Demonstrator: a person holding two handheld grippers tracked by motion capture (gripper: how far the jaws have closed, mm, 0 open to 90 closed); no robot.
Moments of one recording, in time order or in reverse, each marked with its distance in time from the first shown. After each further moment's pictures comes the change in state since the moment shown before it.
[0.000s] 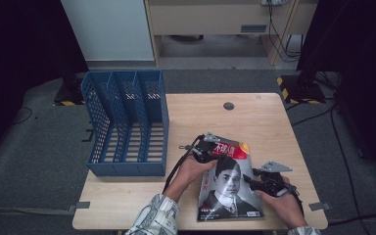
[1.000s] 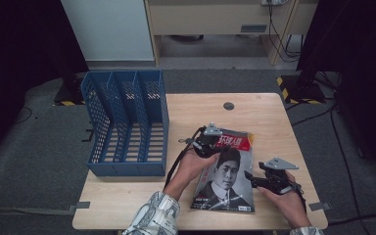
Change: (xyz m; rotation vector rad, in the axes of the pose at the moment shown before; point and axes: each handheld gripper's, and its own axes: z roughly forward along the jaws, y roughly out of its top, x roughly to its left) left arm -0.017 0.035 -0.033 -0.098 -0.005 0.070; right arm -0.005 0.012 -0.013 -0.079 -0.022 0.012
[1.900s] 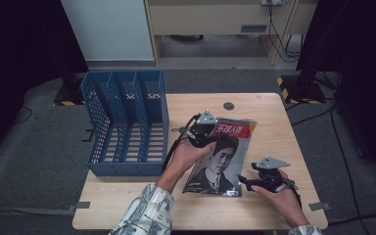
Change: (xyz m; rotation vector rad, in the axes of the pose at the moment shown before) left arm 0.003 0.033 -0.037 -0.084 -0.007 0.062; right arm 0.007 0.005 0.013 0.058 0.115 -0.105
